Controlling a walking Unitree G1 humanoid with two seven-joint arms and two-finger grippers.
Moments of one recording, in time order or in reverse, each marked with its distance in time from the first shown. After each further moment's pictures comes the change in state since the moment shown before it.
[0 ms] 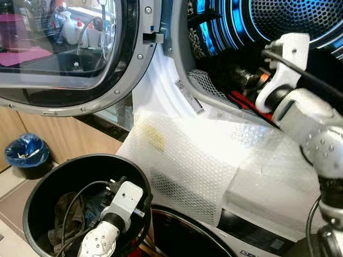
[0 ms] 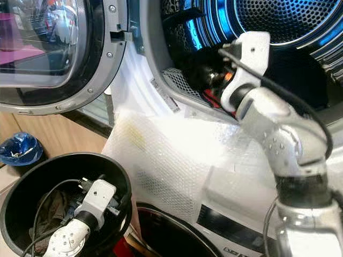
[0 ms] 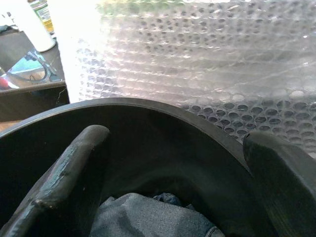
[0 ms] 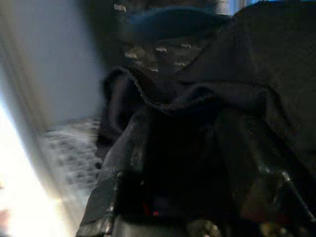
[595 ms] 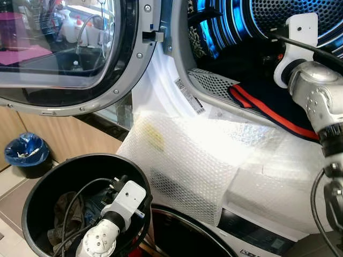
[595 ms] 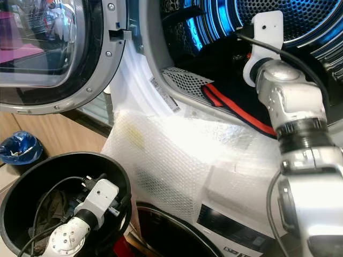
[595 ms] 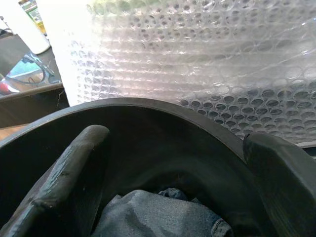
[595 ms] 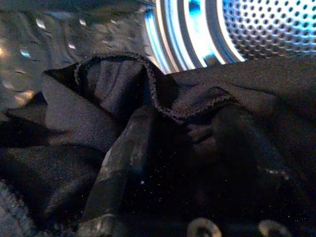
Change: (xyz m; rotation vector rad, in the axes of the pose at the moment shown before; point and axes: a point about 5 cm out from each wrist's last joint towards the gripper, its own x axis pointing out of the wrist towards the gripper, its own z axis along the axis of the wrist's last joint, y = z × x) left arm -0.003 0.003 0.006 0.069 0.019 -0.019; right arm 0.036 -0.054 0.007 -0.157 0.087 -0.251
